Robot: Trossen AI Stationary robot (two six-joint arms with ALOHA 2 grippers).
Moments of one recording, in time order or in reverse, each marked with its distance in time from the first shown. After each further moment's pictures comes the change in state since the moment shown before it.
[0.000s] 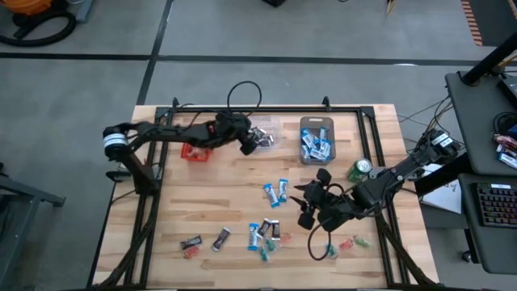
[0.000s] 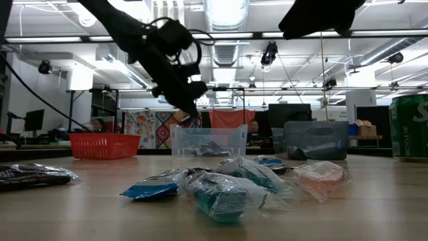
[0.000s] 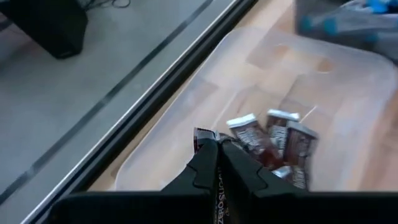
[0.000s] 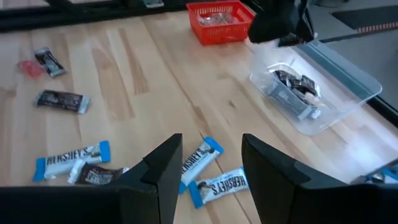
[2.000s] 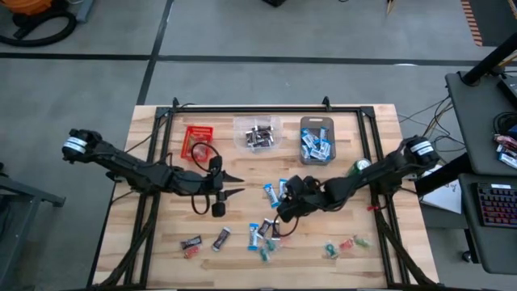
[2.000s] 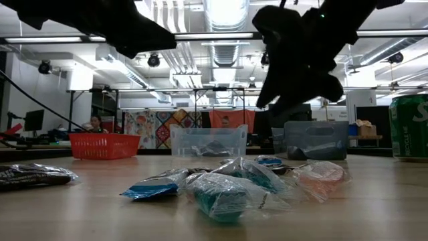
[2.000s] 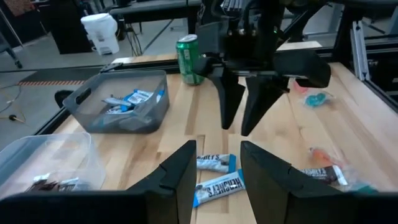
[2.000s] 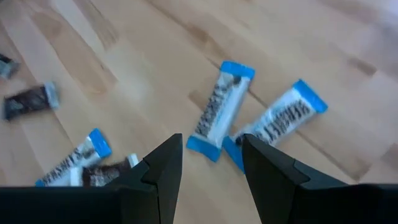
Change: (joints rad) left arm -0.647 -0.451 -0.430 0.392 0.000 0.029; right arm -0.203 0.235 -0.009 0.090 -0.368 0.435
